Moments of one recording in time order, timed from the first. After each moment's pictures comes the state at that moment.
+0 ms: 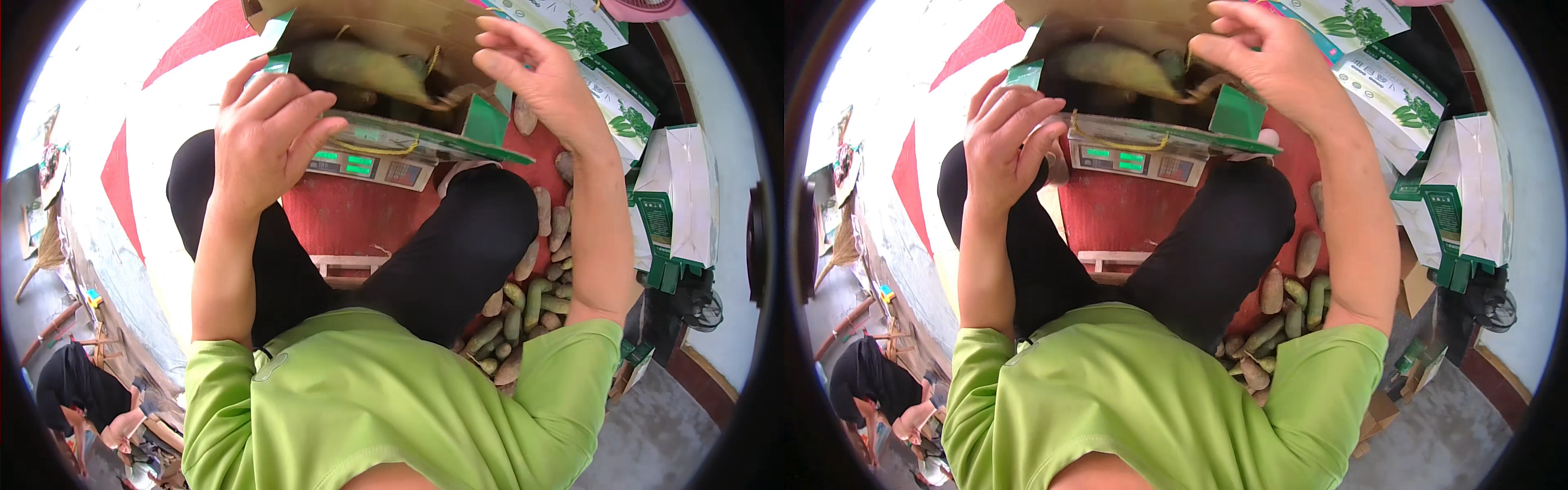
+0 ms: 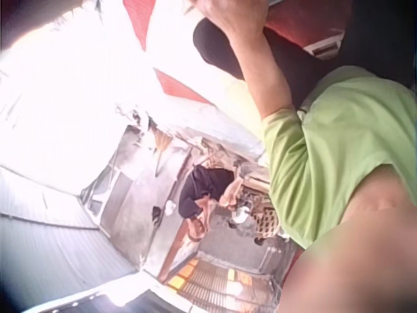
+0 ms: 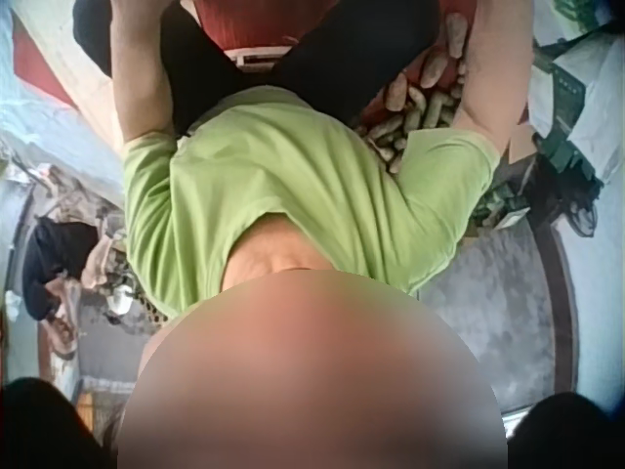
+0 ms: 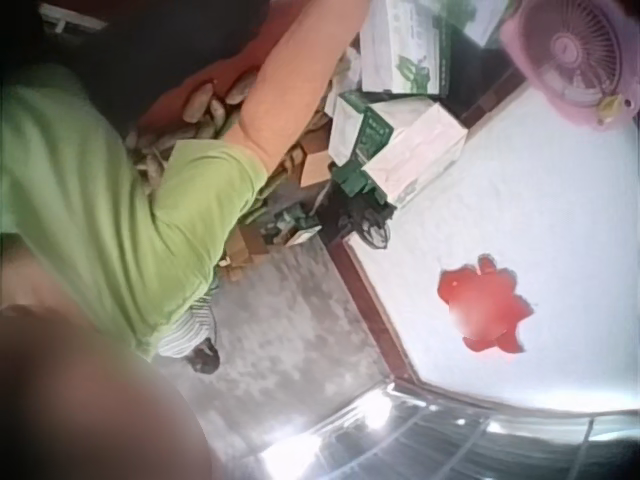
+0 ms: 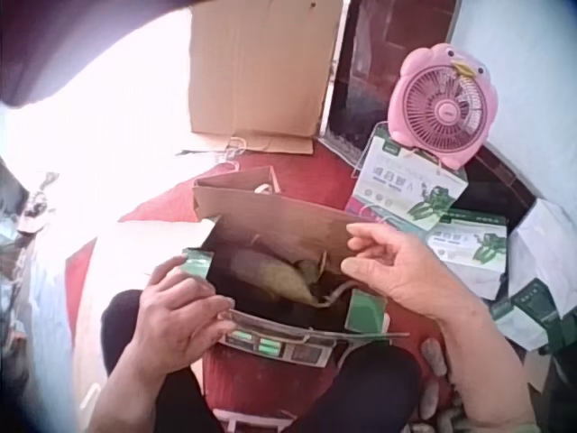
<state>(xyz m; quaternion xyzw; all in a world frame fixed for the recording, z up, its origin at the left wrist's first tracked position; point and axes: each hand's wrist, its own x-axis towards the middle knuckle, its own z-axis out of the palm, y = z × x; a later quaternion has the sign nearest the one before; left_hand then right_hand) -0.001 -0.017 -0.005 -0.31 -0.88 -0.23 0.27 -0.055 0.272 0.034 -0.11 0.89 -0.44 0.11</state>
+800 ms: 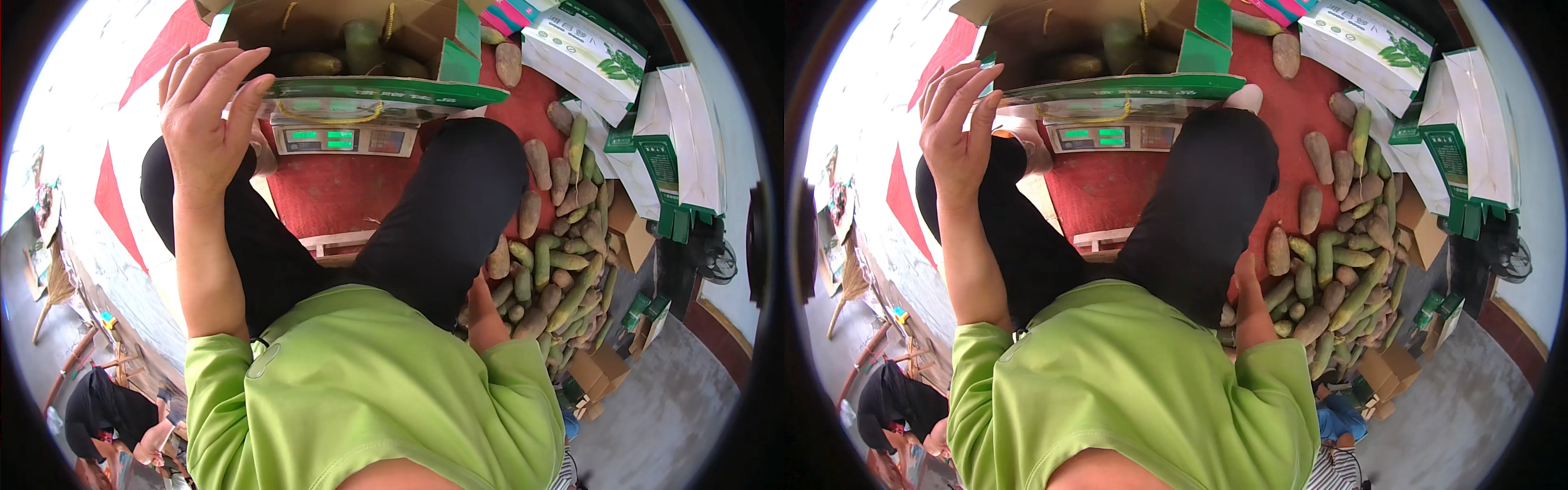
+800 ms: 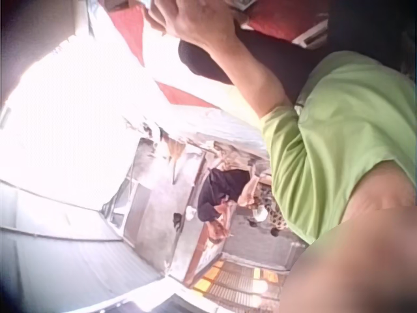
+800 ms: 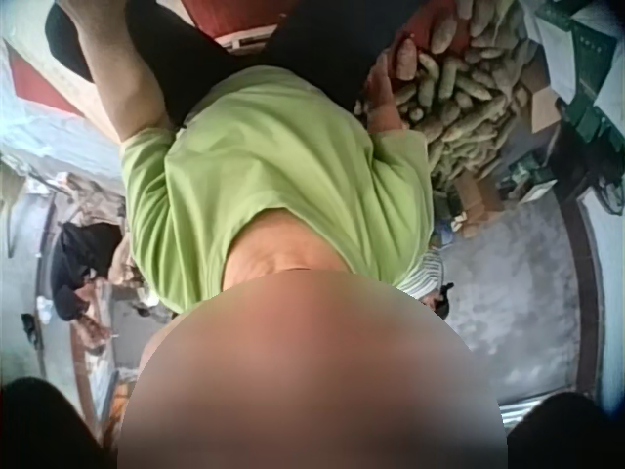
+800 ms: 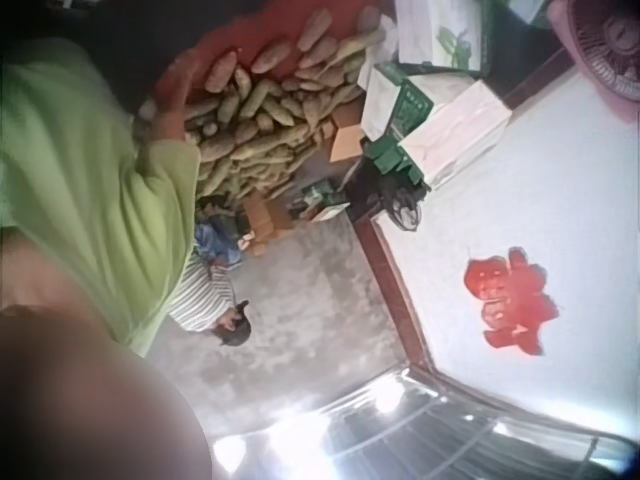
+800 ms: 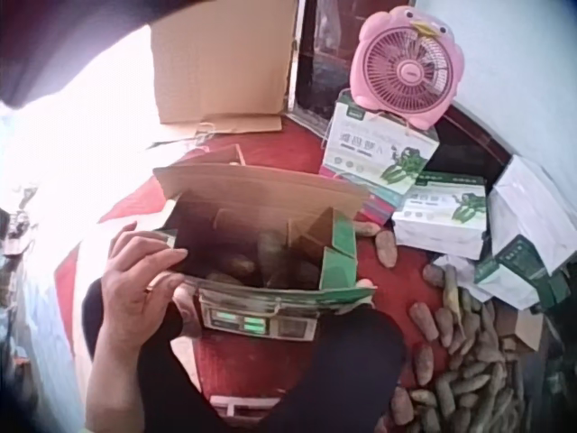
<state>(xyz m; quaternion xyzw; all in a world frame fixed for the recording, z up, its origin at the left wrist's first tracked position) -0.002 -0.013 -0.008 -0.28 -0.88 -0.22 0.31 0.320 0.370 -0.381 0.11 0.94 -0.32 0.06</state>
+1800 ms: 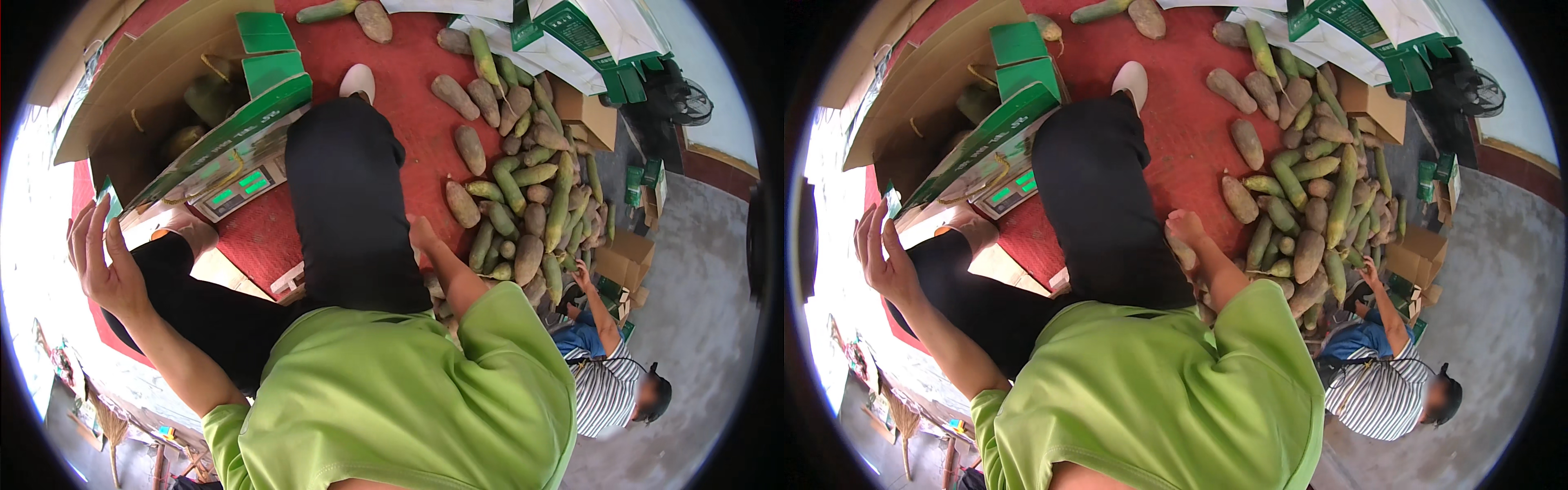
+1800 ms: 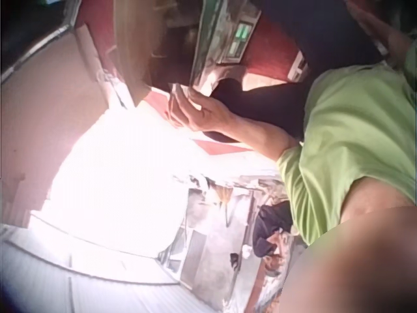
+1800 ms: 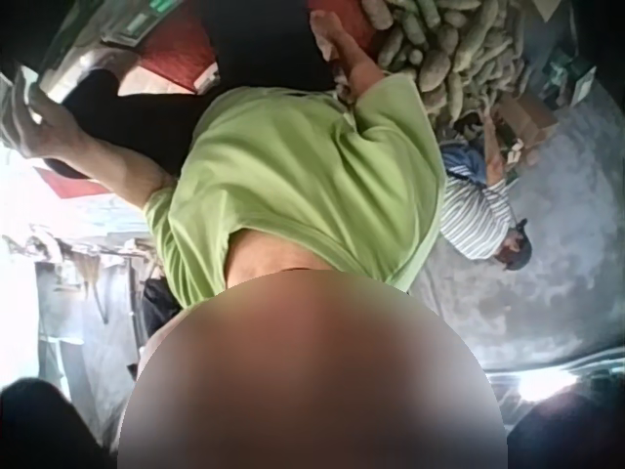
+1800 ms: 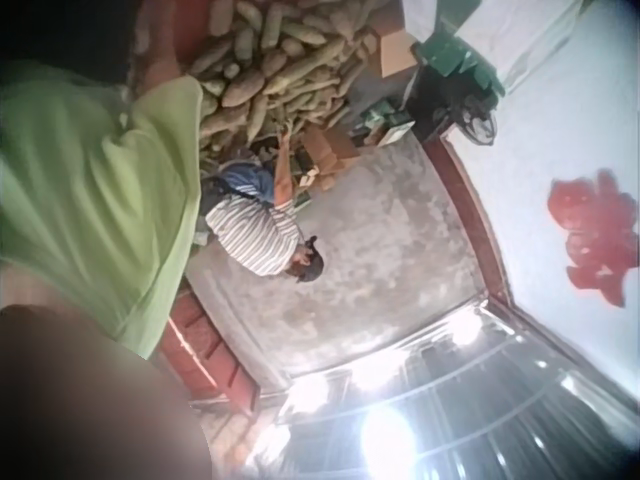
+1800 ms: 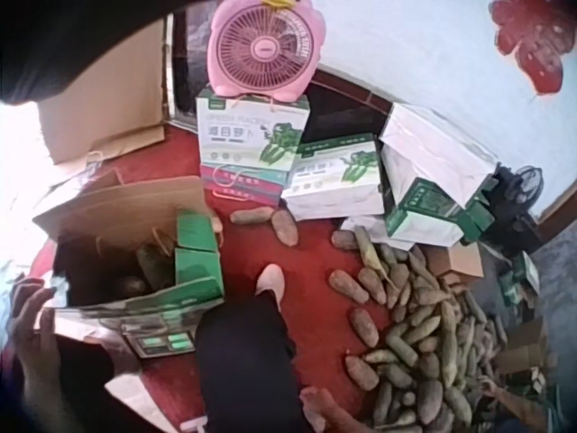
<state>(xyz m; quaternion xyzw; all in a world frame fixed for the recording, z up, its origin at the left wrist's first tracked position) -0.001 -0.026 -0.013 -0.29 -0.90 -0.19 0.27 0.323 0.340 -0.327 0.40 0.74 -0.50 0.19</state>
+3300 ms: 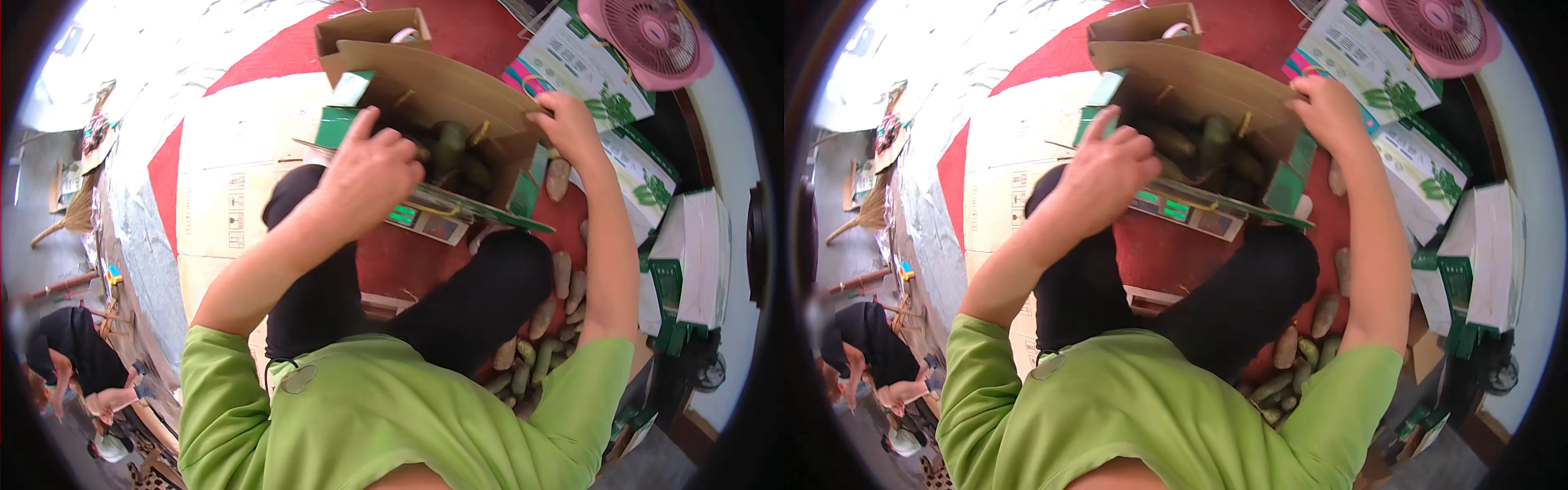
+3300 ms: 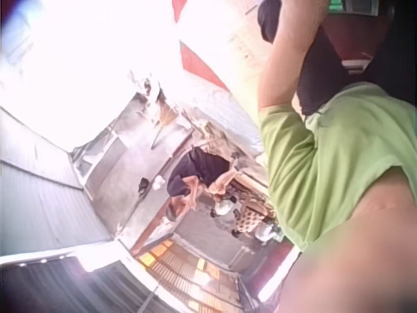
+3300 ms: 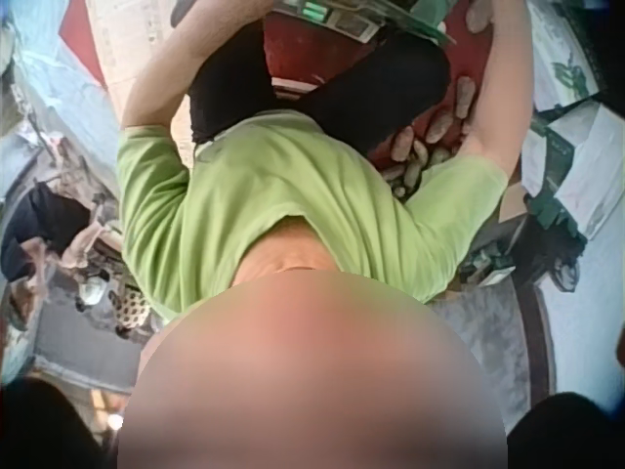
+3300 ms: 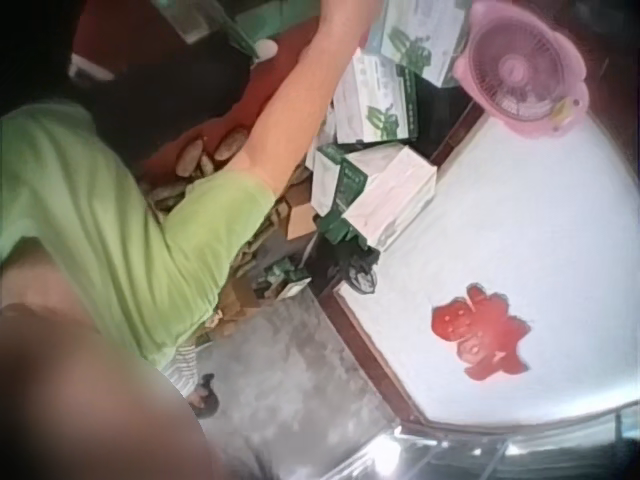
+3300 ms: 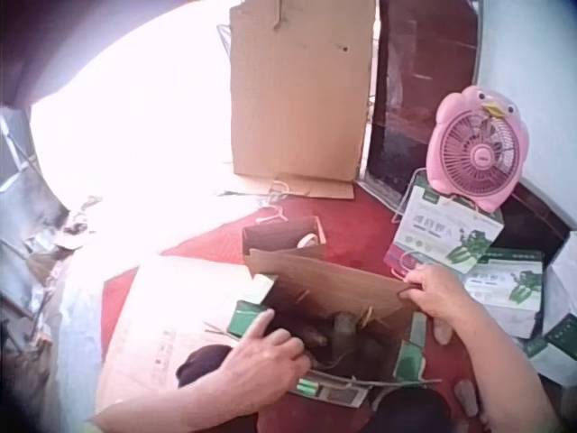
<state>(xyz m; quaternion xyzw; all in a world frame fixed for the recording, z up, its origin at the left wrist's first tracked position) -0.013 -0.001 0.015 -0.33 -0.94 -0.01 0.08 -0.143 0.296 0.010 -0.21 0.97 -0.15 0.02</state>
